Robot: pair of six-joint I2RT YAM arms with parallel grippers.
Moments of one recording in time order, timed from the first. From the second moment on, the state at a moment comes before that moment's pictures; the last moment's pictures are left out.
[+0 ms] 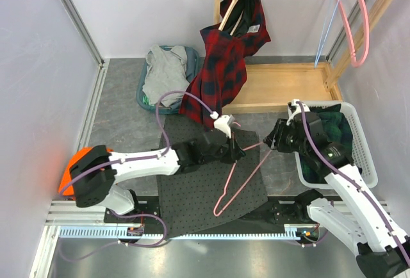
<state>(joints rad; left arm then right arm) -1.11 1.45 0.88 0.06 -0.13 -0.82 0.40 0.77 0.83 -0.75 -0.05 0.54</state>
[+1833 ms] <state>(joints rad) -1.28 1.80 0.57 0.82 -0.26 -1.28 0.77 1.10 0.65 -0.73 0.27 0.91</state>
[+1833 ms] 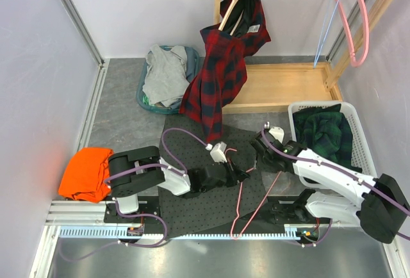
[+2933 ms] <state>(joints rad) -1.23 1.85 0.55 0.91 -0.26 -1.28 0.80 1.32 0.64 -0.62 0.19 0.90</state>
